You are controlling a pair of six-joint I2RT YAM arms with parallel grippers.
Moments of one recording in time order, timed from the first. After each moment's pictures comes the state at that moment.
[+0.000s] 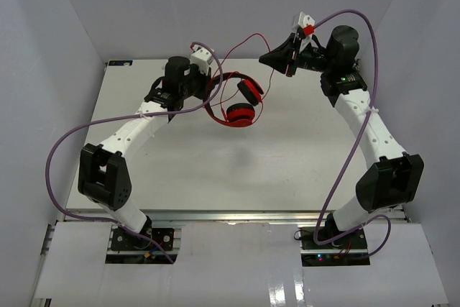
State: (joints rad) left arm -0.41 1.63 1.38 -0.13 0.19 0.04; right arm 0.26 1.55 1.54 0.11 -1.09 -0.10
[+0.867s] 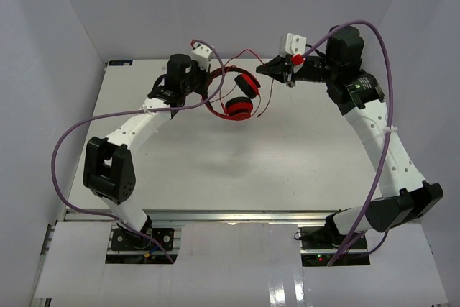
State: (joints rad) left arm -0.40 1.69 1.41 -0.06 0.13 0.07; right arm 0.38 1.41 1.69 -0.44 -0.98 -0.66
